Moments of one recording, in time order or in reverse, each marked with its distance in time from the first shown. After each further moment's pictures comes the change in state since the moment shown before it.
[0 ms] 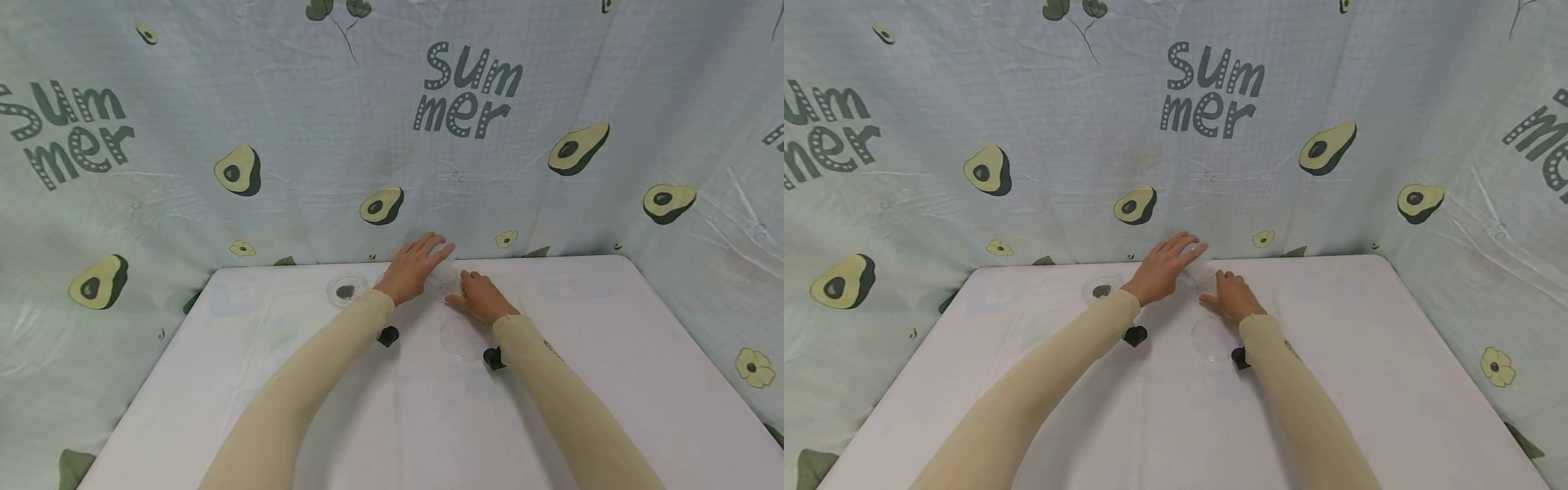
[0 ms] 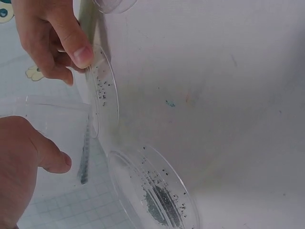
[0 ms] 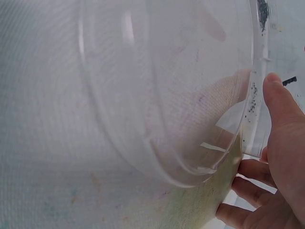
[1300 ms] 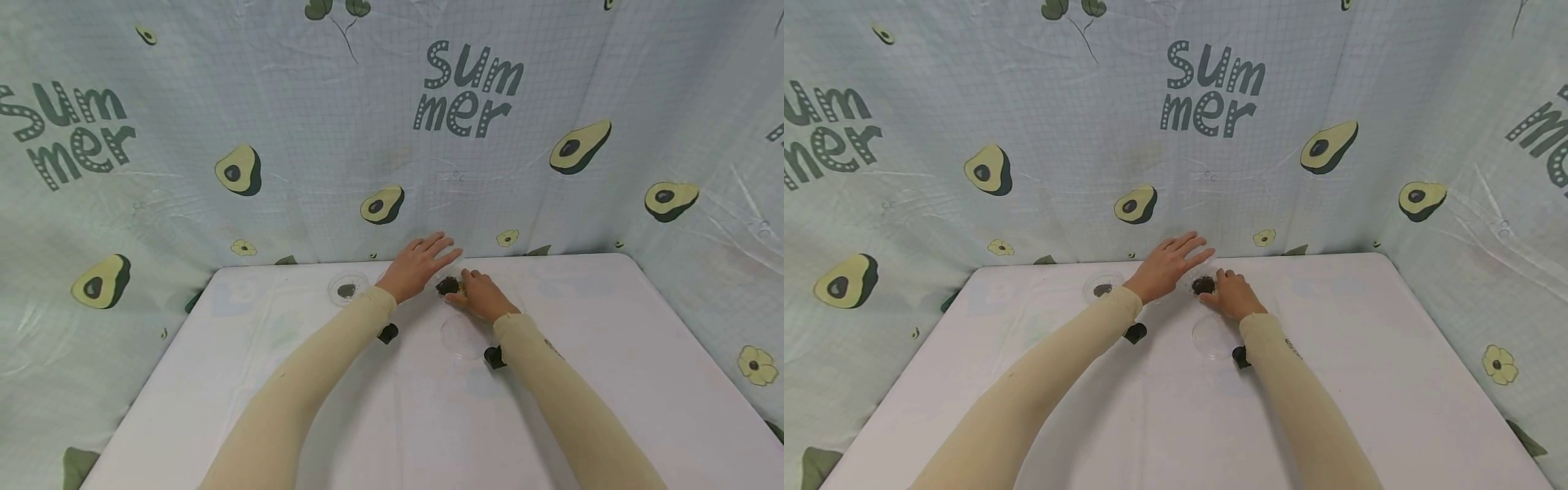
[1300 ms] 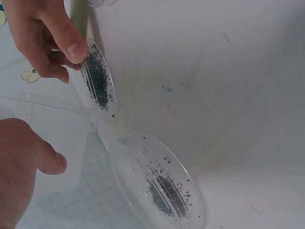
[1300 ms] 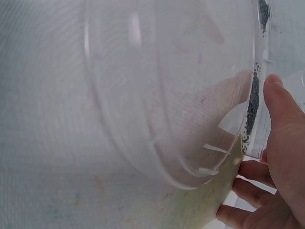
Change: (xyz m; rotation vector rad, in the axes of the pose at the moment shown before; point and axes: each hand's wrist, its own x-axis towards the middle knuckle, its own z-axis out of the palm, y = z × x) left_hand 0.004 0.001 -0.003 0.155 0.049 0.123; right_hand 0.001 0.000 -0.001 0.028 -0.024 0.014
